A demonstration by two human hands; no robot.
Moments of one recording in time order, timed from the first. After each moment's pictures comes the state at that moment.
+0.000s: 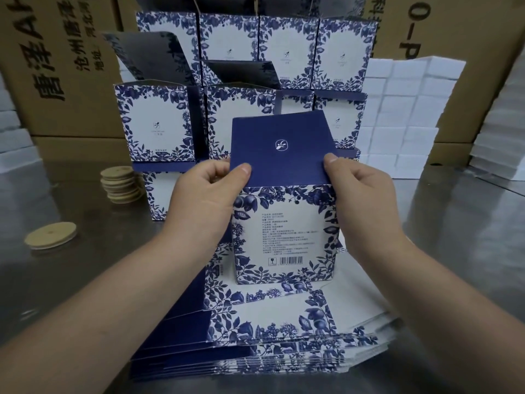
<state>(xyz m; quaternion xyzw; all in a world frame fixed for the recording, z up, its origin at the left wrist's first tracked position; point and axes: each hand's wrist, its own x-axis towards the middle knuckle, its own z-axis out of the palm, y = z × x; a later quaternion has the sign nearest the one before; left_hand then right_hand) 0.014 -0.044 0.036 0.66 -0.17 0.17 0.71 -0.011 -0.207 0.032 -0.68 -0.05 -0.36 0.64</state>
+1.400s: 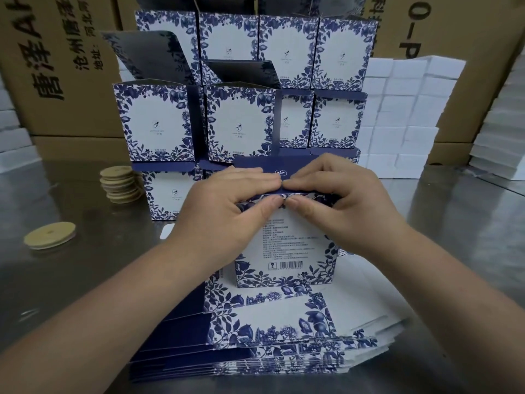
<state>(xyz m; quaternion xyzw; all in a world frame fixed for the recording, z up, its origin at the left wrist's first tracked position) 0.004 -0.039 0.035 0.76 -0.38 0.30 0.43 -0.026 -0.211 0.044 -0.83 -0.26 -0.39 0.31</state>
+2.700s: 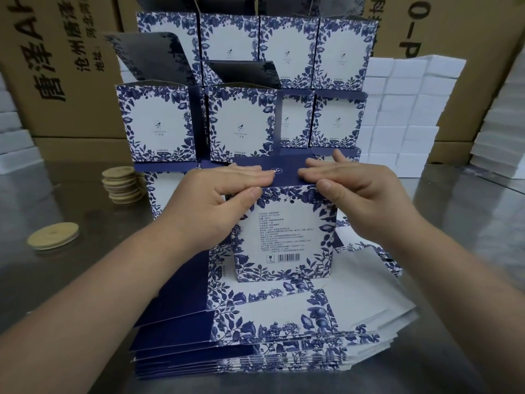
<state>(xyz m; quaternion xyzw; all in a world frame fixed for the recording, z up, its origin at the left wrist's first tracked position) 0.019 -0.022 0.040 0.76 -0.42 0.22 0.45 -0.021 -0.233 0.042 -0.82 -0.27 -0.34 0.37</state>
